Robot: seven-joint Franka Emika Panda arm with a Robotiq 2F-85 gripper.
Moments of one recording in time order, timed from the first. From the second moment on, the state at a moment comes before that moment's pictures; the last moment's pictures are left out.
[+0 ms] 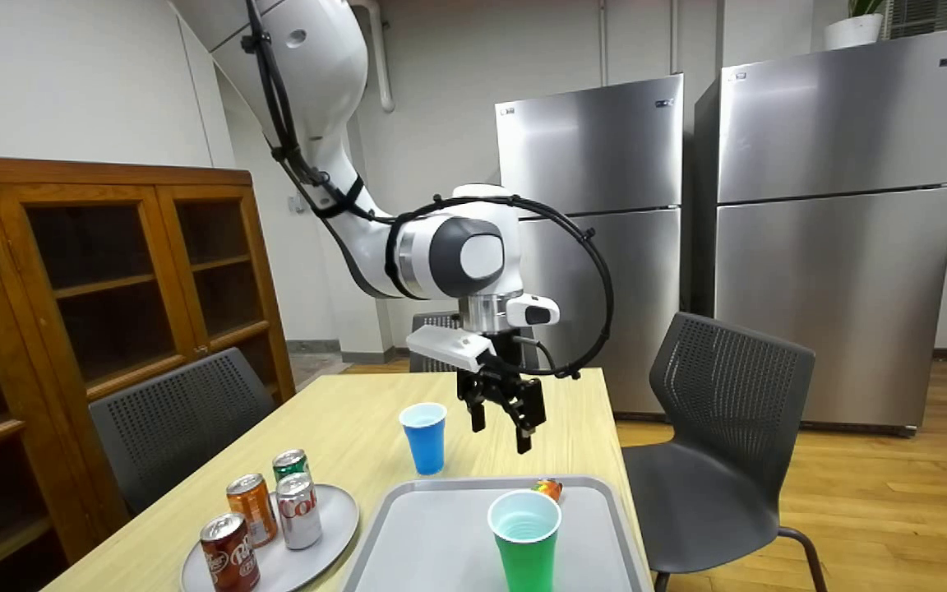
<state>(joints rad) -0.14 0.31 -0.18 -2.21 0.05 2.48 0.13</state>
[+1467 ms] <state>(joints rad) -0.14 0.43 -0.19 -2.30 0.05 2.66 0.19</state>
